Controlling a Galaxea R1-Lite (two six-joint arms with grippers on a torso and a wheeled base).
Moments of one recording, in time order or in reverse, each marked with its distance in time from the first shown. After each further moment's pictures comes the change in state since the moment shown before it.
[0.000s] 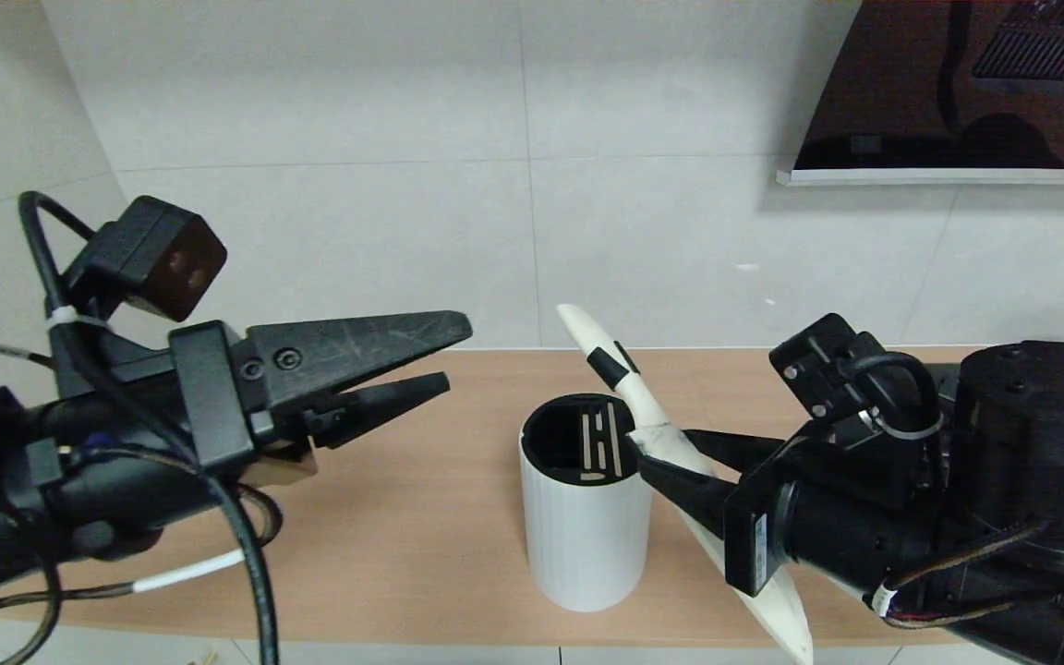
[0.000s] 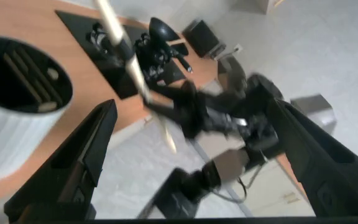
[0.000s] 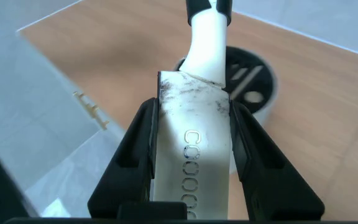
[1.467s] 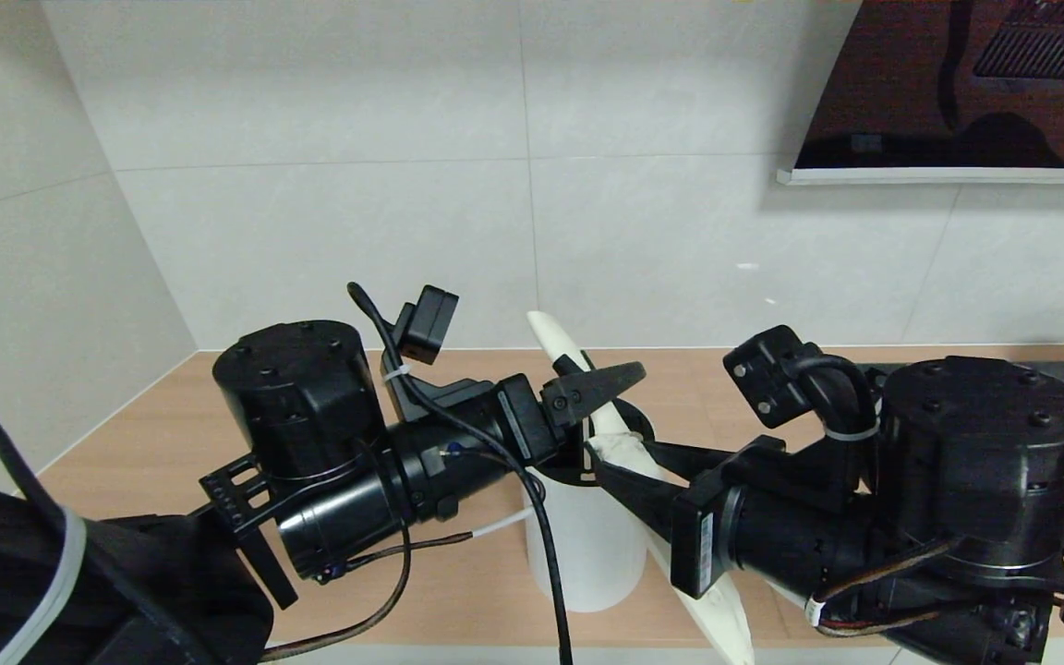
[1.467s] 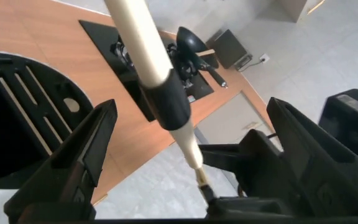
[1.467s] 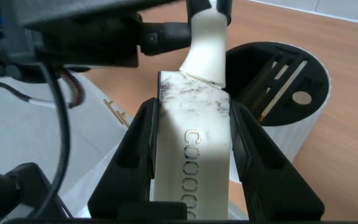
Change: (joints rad) left arm -0.147 0.475 -0.032 -0.400 0.231 0.042; right arm 0.044 0.086 -0.033 -0.064 -0.001 0.118
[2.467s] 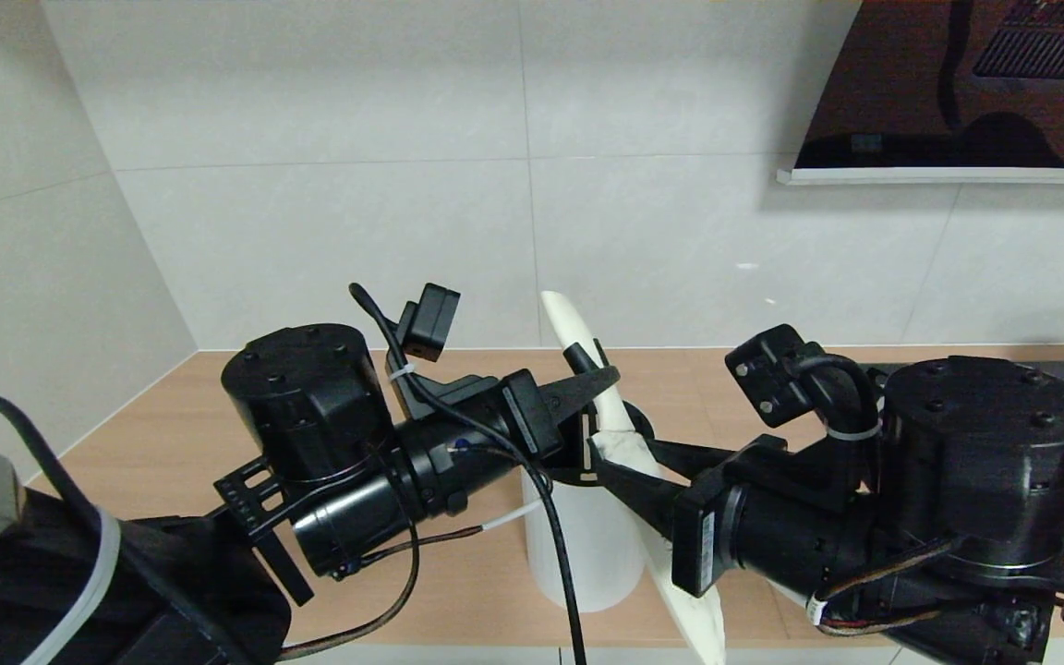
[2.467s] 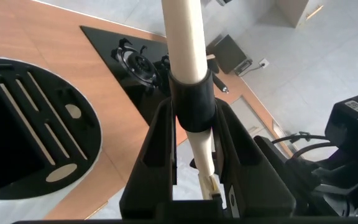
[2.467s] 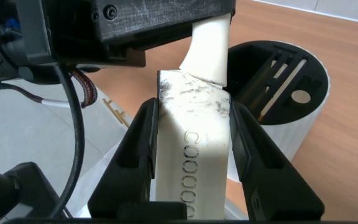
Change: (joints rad) left arm 0.001 0.029 -0.001 -0.074 0.019 -0.004; right arm -0.001 -0.001 0.002 -0.002 -0.003 0.000
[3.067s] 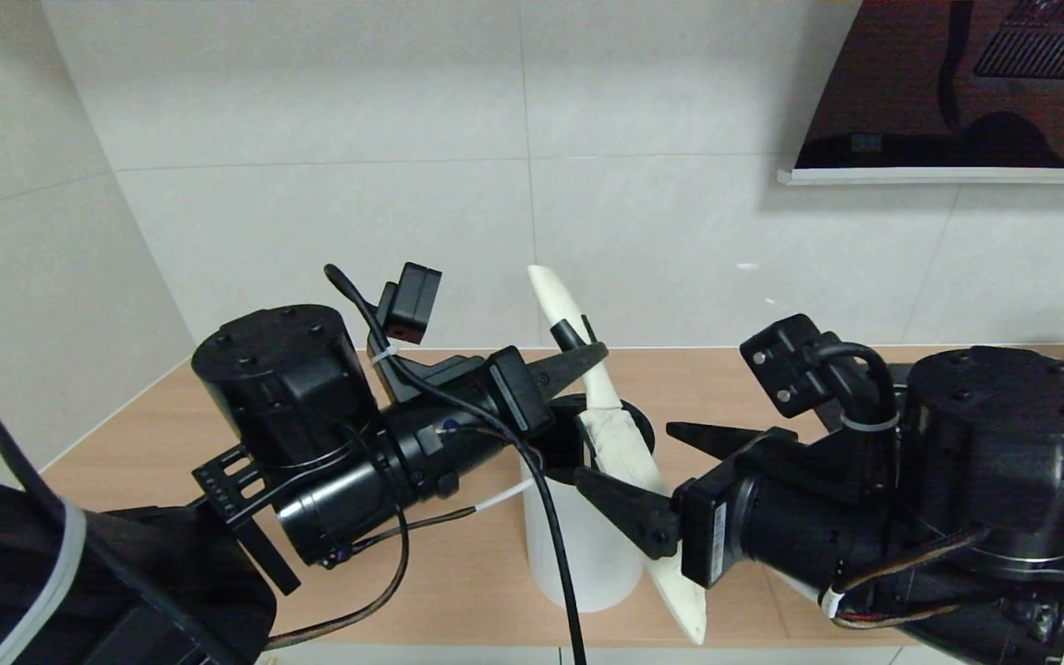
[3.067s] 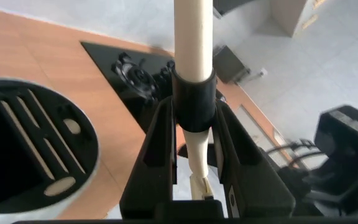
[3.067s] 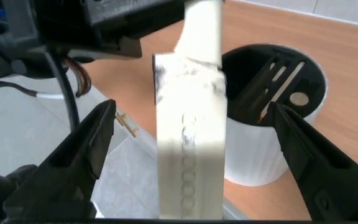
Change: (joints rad) left arm 0.005 -0.034 -0.022 0.026 0.040 0.010; right arm -0.023 -0.025 0.001 0.001 0.000 0.000
